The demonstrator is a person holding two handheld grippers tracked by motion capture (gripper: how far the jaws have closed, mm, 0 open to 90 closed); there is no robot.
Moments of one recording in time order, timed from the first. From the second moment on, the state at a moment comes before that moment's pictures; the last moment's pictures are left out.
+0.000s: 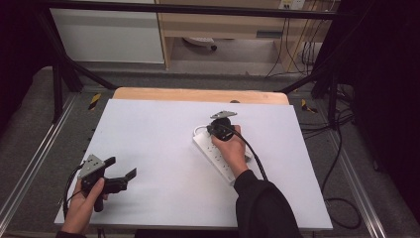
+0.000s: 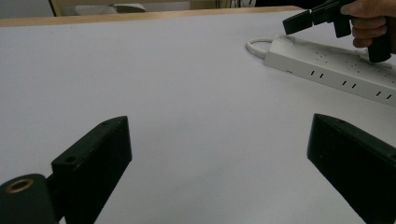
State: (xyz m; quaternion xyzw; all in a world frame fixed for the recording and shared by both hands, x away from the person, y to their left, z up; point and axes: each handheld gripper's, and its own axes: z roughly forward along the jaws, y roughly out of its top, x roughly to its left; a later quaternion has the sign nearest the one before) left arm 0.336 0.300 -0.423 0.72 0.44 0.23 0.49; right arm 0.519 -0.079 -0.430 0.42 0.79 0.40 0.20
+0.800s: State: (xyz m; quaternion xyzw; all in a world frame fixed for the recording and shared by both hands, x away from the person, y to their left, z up) left arm 0.336 0.300 -0.423 0.72 0.44 0.23 0.49; right arm 0.520 -0.077 -0.433 0.42 0.80 0.39 0.20
